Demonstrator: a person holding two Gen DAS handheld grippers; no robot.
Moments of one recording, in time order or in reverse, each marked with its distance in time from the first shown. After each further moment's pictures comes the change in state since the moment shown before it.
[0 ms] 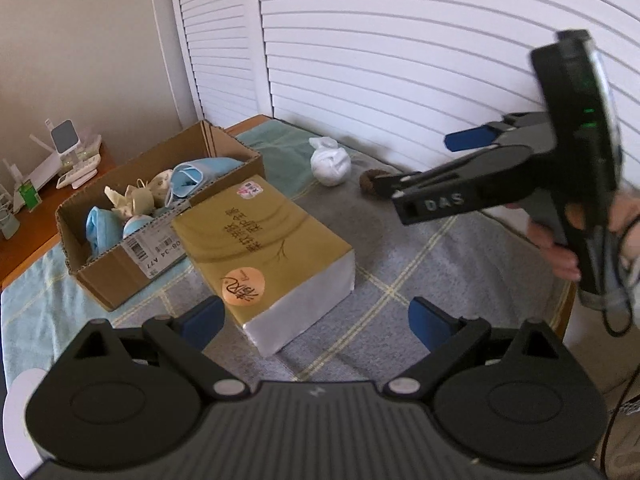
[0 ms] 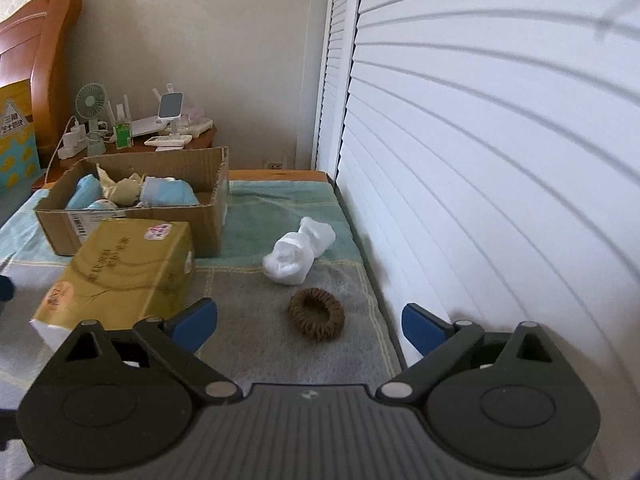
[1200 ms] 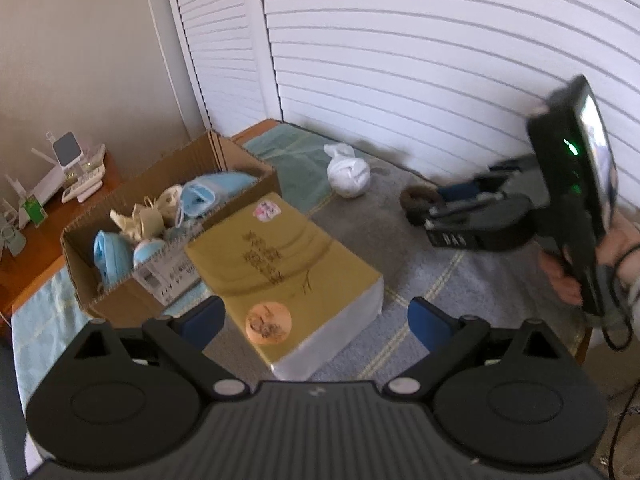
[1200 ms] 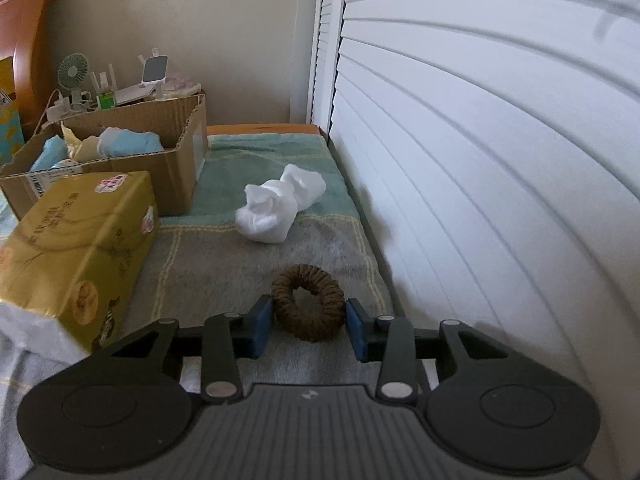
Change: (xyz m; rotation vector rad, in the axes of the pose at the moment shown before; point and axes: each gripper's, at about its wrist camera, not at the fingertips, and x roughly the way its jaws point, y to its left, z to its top) left arm 0.016 0.011 0.027 0.036 0.019 0.034; right arm 0.047 -0.012 -0.020 0.020 0.102 0.008
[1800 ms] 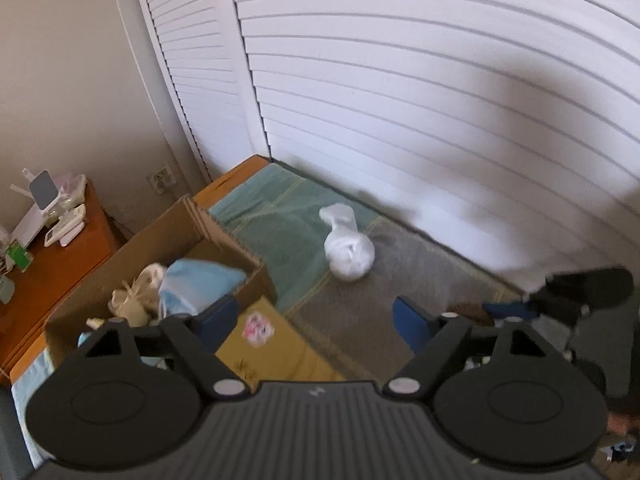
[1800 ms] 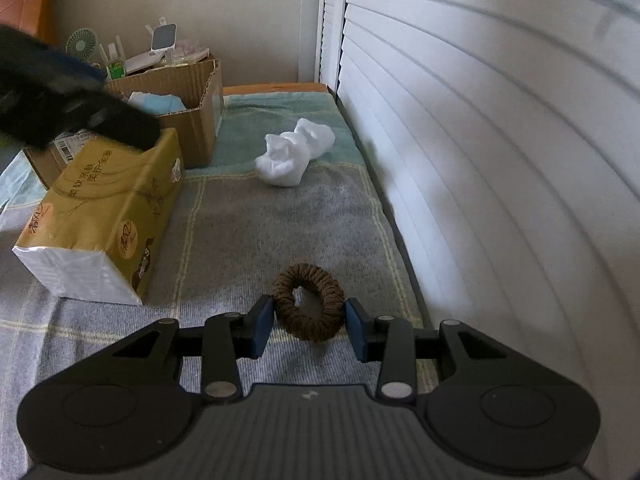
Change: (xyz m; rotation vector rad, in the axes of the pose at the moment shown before) left arm 0.047 0.002 0.091 0.030 0.033 -0.021; right arm -0.030 0.003 -0.013 0.009 0.135 0.025
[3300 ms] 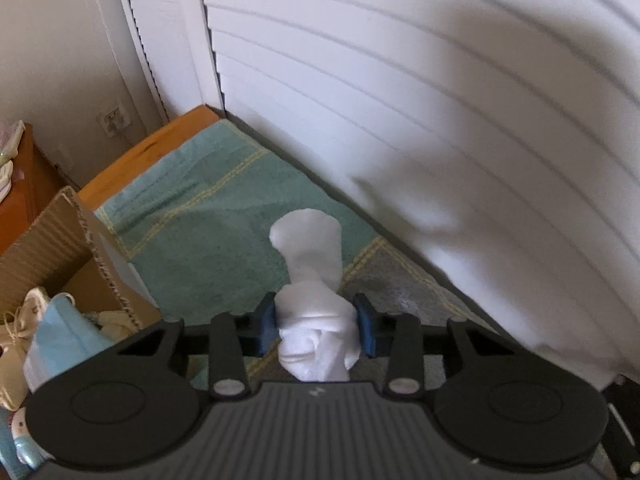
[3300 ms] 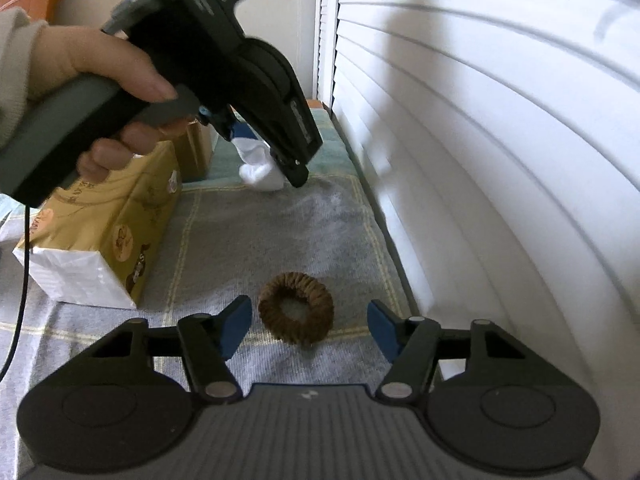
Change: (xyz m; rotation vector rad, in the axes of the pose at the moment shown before) left arm 0.124 -0.011 0.049 -0.087 0.194 -0.090; right arm -0.005 -0.010 -0.011 0.013 -0.083 0.012
